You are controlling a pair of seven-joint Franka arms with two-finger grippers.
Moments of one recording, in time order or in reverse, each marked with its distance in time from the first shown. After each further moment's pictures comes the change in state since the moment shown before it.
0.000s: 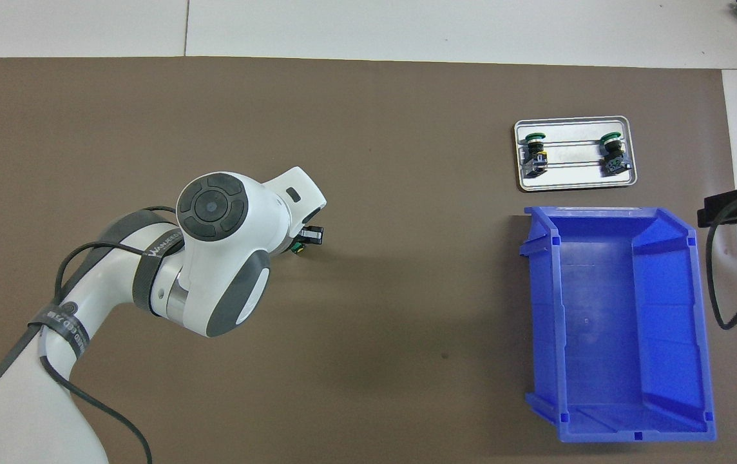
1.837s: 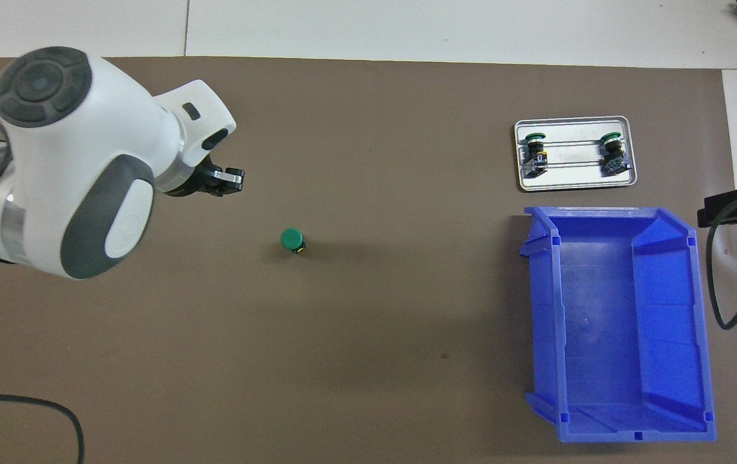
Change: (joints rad) left arm 0.199 -0.020 0.026 0.349 0.016 -0.424 0.212; right arm 0.000 0.000 0.000 0.000 0.000 0.000 0.000
